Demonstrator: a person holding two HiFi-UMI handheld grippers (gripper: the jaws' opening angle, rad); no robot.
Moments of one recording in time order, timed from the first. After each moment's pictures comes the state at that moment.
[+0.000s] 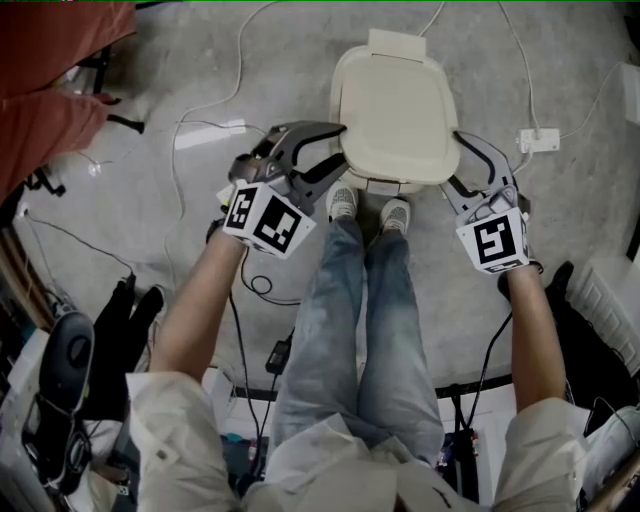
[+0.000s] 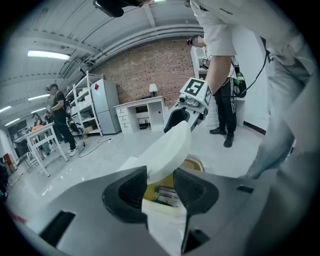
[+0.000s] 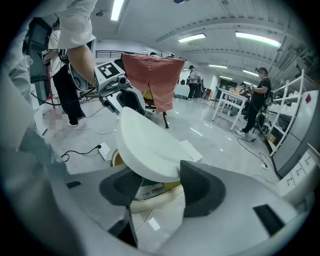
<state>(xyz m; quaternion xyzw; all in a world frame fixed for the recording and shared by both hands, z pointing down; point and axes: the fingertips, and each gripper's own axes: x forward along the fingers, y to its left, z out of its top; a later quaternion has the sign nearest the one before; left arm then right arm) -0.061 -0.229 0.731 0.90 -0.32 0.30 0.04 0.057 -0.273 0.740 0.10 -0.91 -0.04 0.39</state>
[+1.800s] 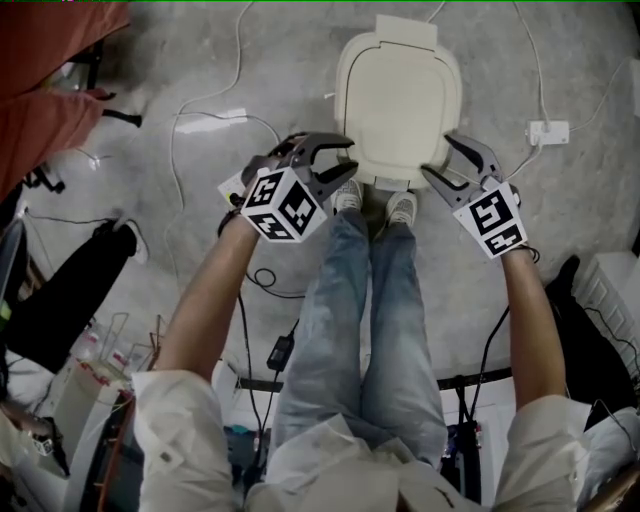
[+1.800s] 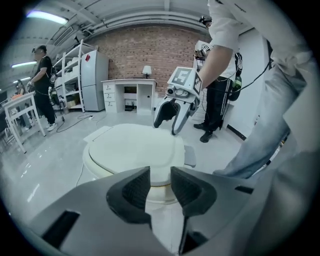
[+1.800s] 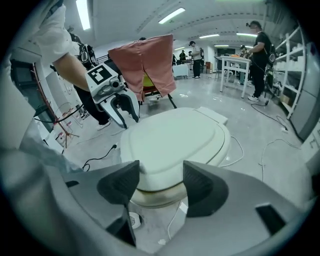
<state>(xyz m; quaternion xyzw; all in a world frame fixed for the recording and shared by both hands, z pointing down) -0.044 -0.184 0.815 0.90 -0.22 0.34 0.15 0.060 -0.239 0.818 0.05 -0.88 0.12 0.45</state>
